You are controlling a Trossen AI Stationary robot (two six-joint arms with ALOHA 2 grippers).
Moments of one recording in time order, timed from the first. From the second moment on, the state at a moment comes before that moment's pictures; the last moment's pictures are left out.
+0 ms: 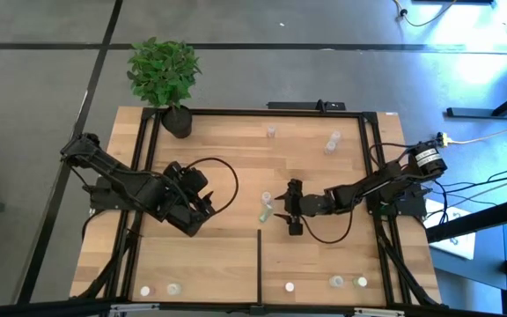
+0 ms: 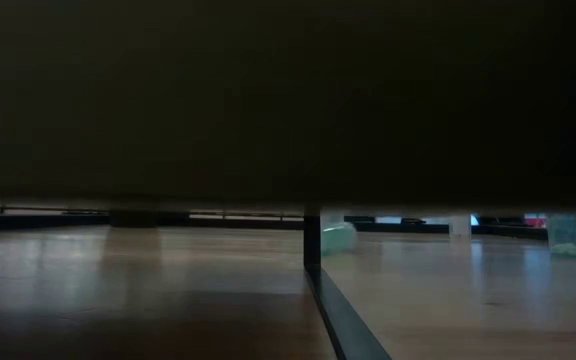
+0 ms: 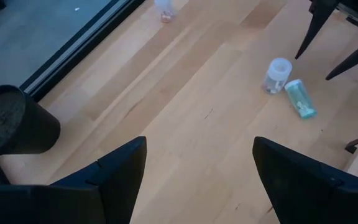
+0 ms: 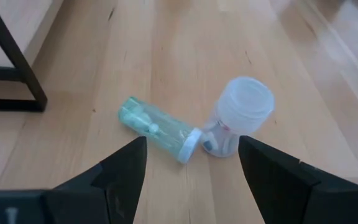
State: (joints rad) left arm -0.51 1.45 1.41 -1.35 -0.76 -1.15; right arm 0.27 1.65 0.56 0.47 0.33 0.07
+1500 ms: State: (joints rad) left arm -0.26 1.49 1.20 -0.69 -0.45 -0.92; right arm 0.45 0.94 0.56 0.04 0.40 -0.14
